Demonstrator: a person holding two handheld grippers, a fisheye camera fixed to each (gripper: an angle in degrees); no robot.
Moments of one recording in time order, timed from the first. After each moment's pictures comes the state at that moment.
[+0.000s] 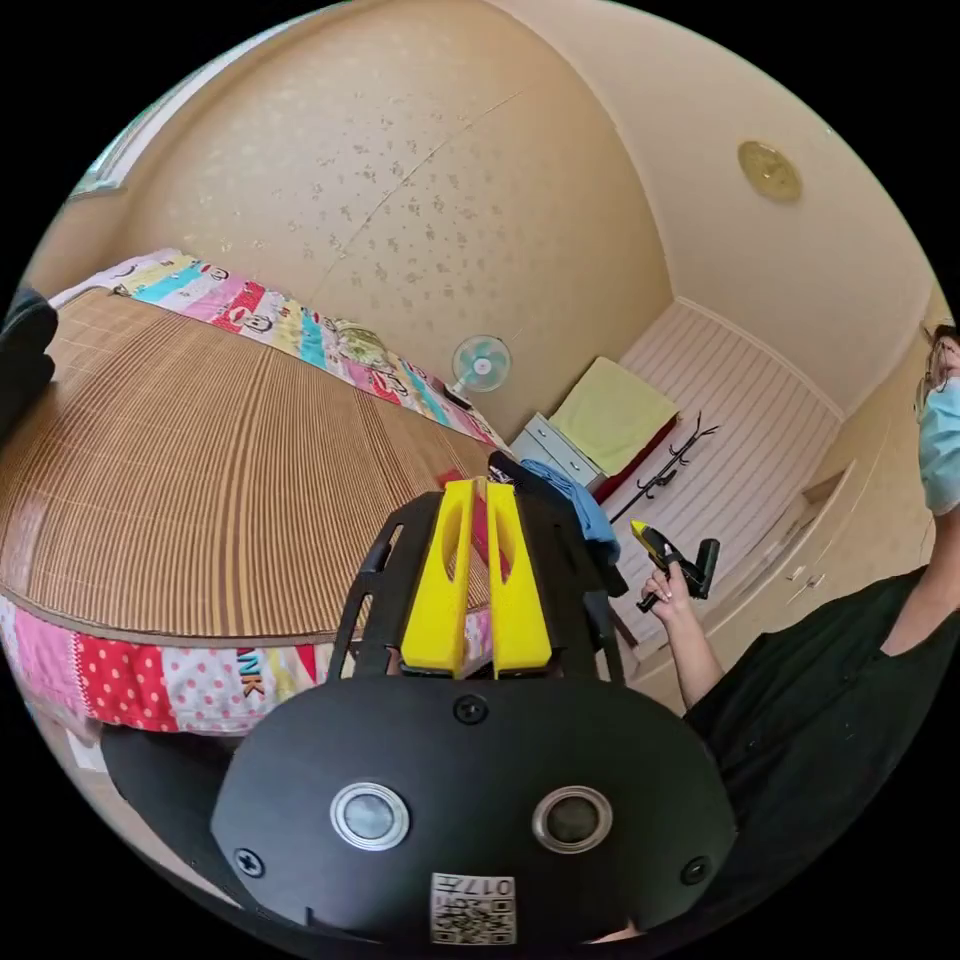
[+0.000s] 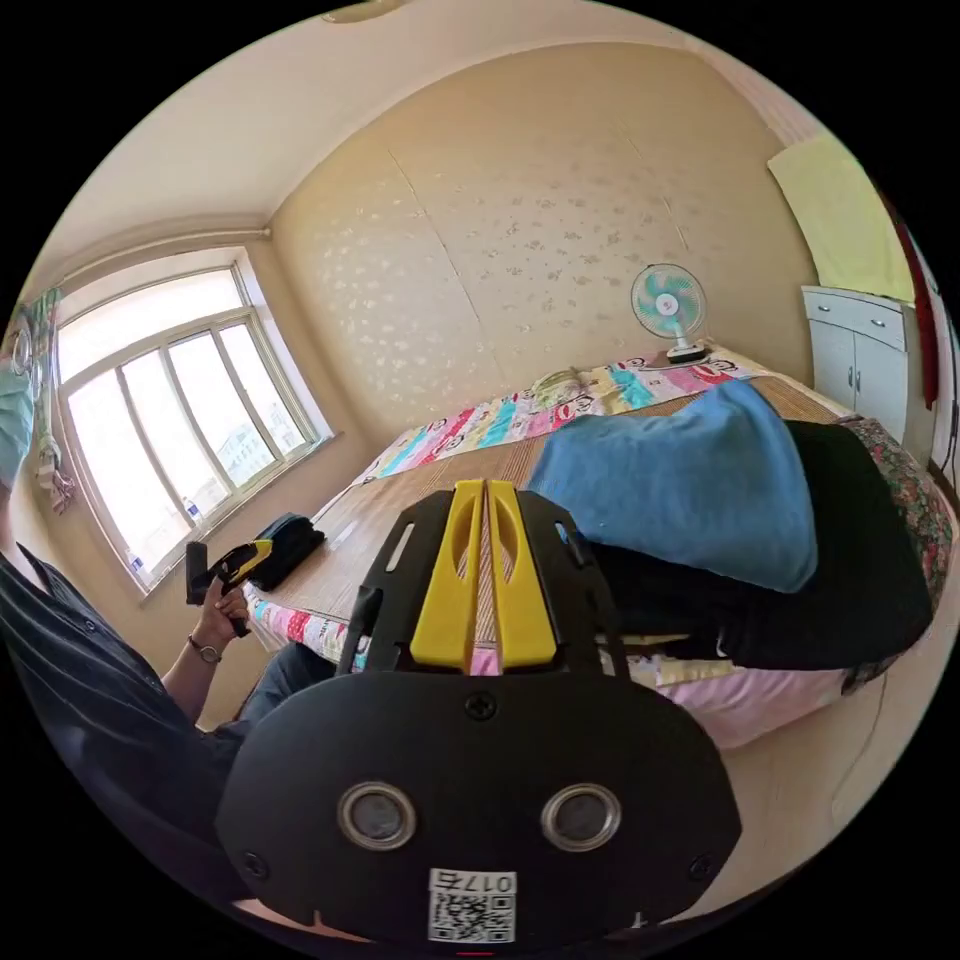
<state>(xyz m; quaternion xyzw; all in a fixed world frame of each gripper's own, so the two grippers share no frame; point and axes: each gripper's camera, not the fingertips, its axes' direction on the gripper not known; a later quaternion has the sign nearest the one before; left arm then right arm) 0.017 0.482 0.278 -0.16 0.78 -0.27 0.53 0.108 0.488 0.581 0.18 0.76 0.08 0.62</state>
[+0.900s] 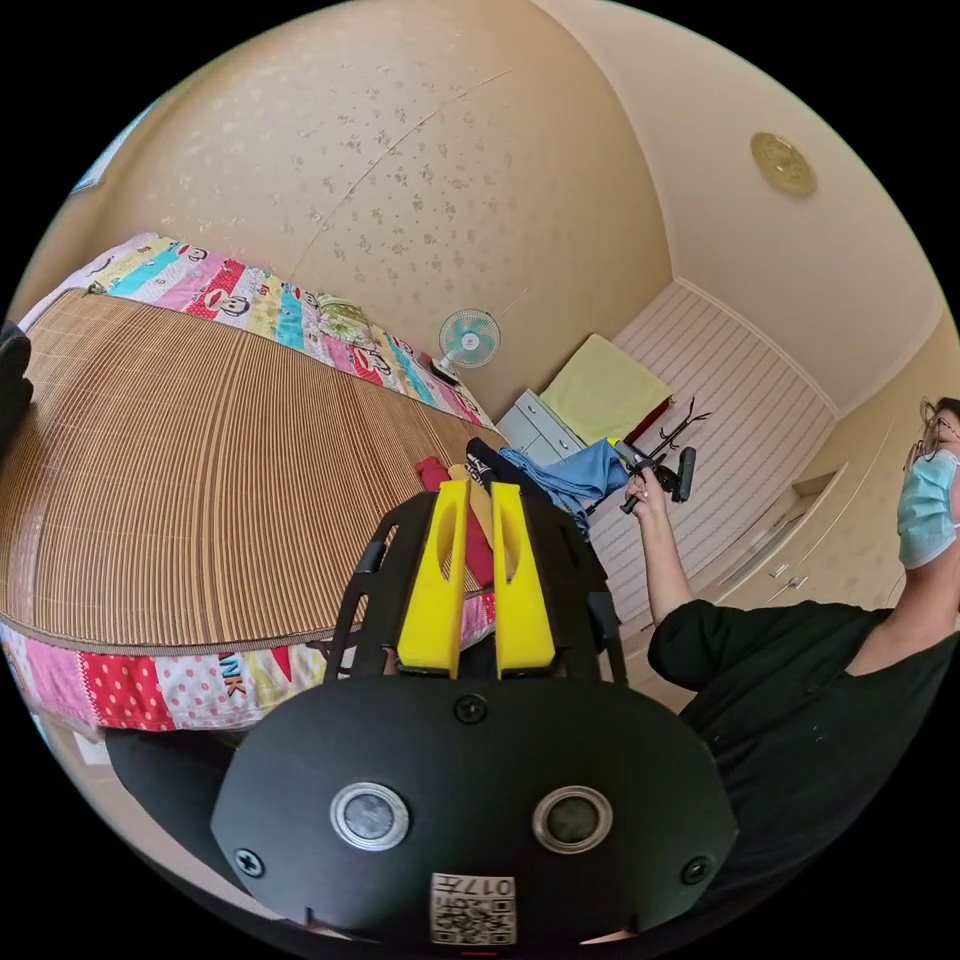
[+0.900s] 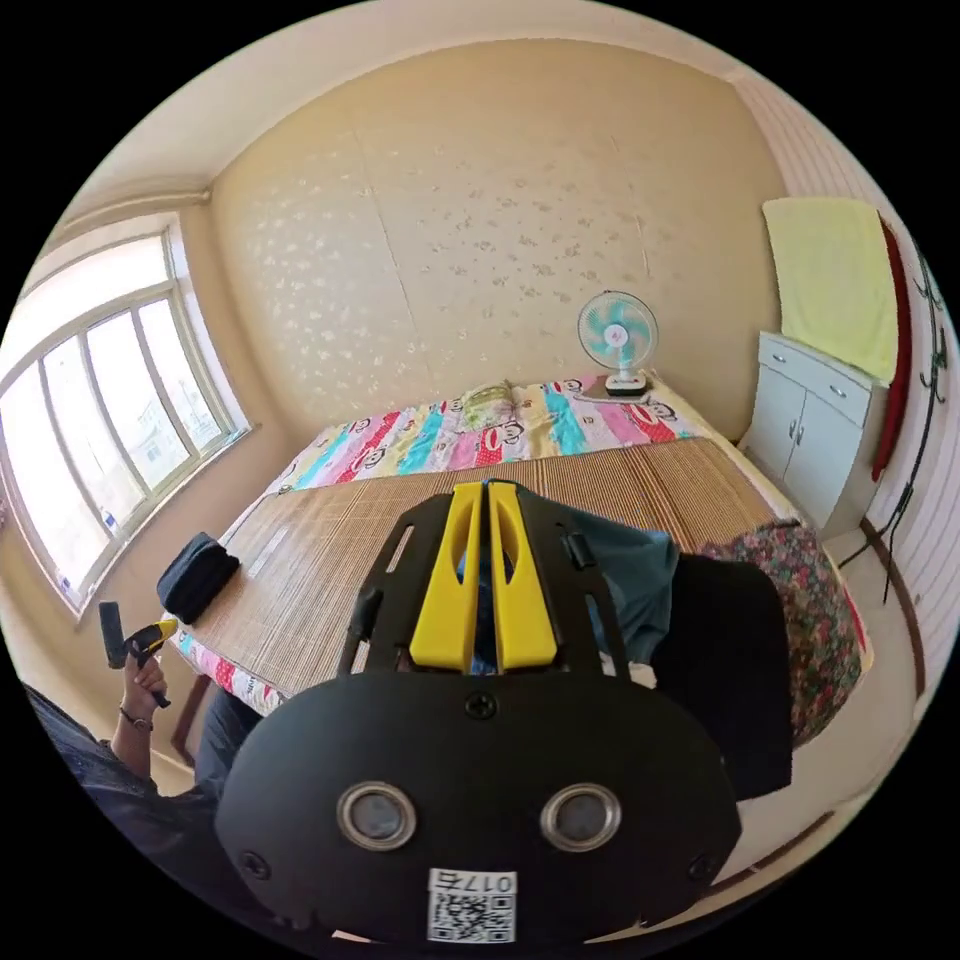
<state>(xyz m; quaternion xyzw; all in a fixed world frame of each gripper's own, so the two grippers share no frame) 0.022 0.502 0.271 -0.19 0.79 -0.25 0.53 0.142 0.196 0.558 0.08 0.83 0.07 0.55</state>
